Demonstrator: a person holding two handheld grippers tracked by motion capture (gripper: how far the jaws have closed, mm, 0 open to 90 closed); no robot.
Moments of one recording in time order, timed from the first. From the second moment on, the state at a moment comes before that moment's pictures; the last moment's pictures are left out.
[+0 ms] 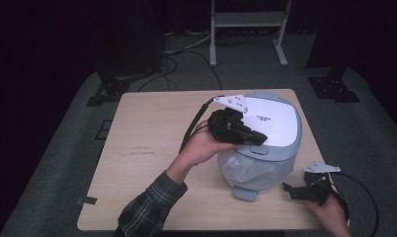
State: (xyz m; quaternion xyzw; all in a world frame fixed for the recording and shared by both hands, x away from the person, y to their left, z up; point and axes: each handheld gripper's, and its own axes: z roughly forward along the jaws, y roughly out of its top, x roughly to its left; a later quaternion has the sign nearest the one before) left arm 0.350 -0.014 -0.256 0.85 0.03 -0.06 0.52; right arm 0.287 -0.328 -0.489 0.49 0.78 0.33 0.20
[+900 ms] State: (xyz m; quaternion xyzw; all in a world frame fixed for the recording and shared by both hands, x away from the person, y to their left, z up) left arm 0.354 0.063 -0.243 0.82 0.13 0.03 0.56; right arm 0.287 -0.328 -0.489 0.49 0.78 0.33 0.20
